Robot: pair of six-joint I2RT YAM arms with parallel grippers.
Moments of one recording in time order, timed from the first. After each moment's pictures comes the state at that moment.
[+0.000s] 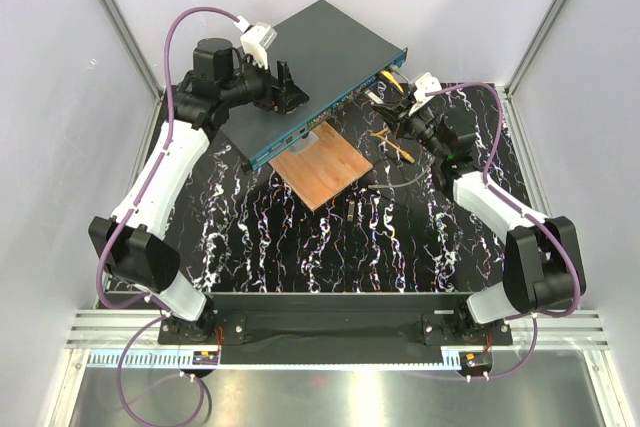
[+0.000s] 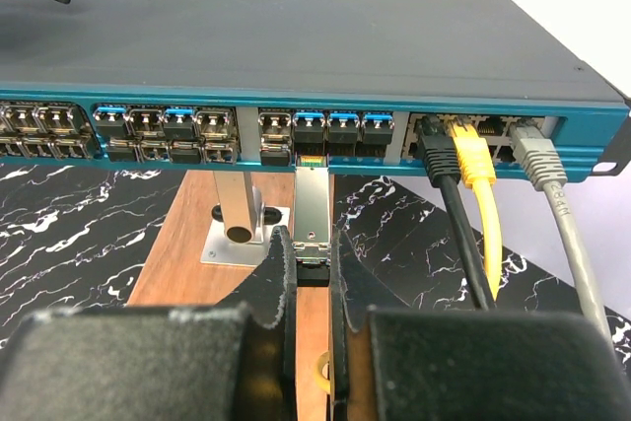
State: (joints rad) left arm -0.30 1.59 1.71 -0.45 0.55 -0.16; right arm 0.27 1.47 0.95 0.68 -0.46 -0.02
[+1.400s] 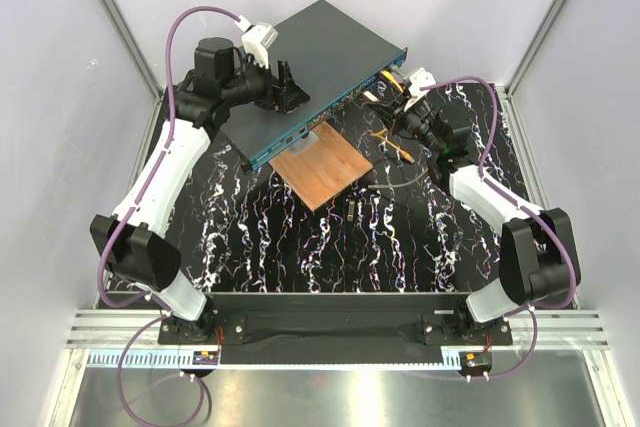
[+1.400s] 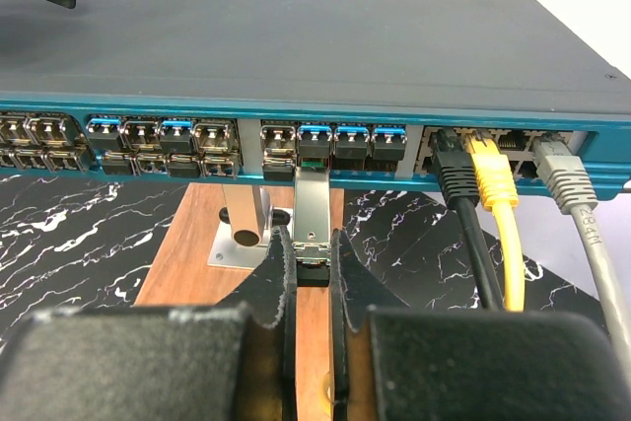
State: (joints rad) left arm -0.30 1.60 1.72 -0.45 0.55 -0.16; right arm 0.28 1.52 1.00 0.66 -0.48 -0.01
